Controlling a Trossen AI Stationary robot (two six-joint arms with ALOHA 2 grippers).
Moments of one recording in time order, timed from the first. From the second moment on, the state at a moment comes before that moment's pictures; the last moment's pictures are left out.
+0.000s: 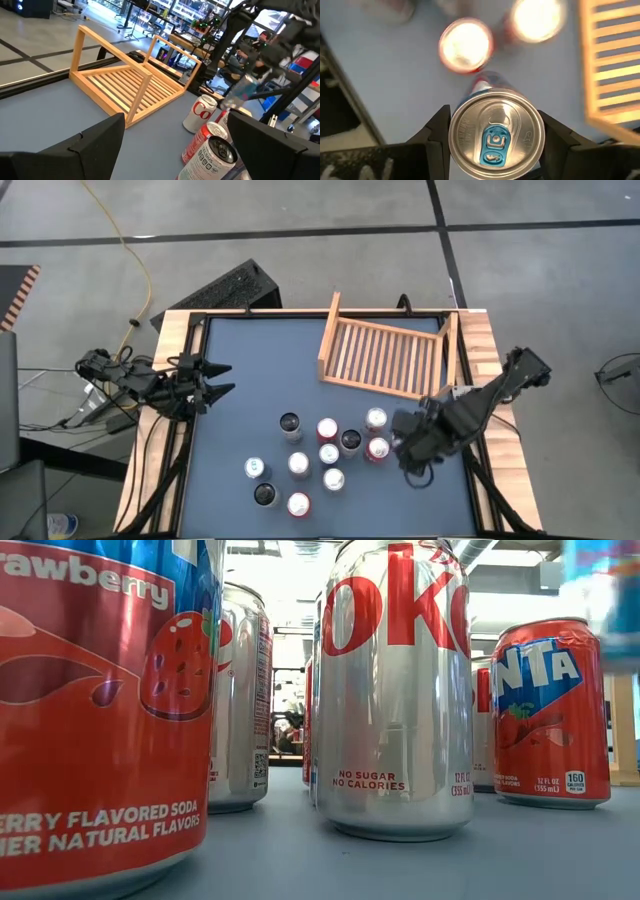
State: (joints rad) left arm -0.42 0.16 0.42 -0.30 -0.71 -0.46; right arm 0.58 1.54 1.64 -1.55 0.22 0.97
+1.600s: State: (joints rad) left arm -0.42 0.16 0.42 -0.30 -0.78 -0.46; right arm -0.59 1.98 1.95 -1.20 0.00 -0.62
